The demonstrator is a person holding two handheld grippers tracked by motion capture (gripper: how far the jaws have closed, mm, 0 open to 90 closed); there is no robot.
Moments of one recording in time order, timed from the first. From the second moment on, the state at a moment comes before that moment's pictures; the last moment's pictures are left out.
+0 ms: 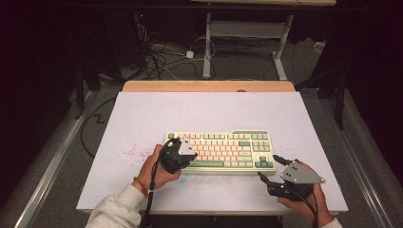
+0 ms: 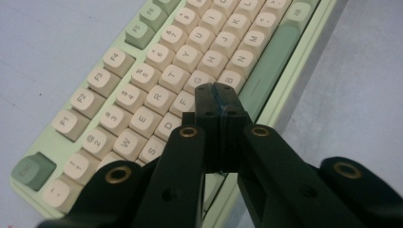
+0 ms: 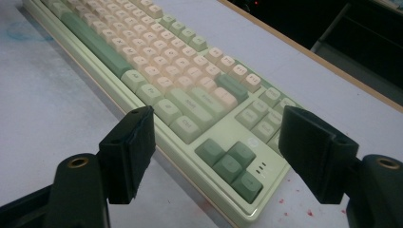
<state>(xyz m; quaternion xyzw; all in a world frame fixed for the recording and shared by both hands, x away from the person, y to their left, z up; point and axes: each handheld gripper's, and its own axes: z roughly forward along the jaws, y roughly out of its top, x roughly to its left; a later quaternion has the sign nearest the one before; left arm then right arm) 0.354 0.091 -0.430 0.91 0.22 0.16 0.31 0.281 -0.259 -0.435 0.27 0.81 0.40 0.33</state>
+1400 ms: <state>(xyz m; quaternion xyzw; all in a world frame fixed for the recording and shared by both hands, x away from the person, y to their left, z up) 0.370 0.117 -0.433 0.90 0.26 0.17 0.31 0.281 -0.260 -0.436 0.28 0.81 0.40 0.33</state>
